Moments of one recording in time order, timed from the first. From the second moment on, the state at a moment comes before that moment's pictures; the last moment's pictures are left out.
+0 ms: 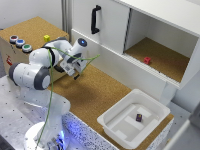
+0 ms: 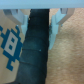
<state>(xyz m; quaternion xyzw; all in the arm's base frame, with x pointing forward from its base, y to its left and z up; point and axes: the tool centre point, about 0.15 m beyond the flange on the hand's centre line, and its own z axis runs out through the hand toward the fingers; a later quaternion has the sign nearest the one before) 0.338 0.147 0.298 -0.98 -0.05 -0.05 0.18</state>
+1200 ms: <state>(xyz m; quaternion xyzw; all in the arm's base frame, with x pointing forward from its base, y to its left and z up) 0.358 0.167 0.443 -0.95 -0.25 -0.18 0.09</state>
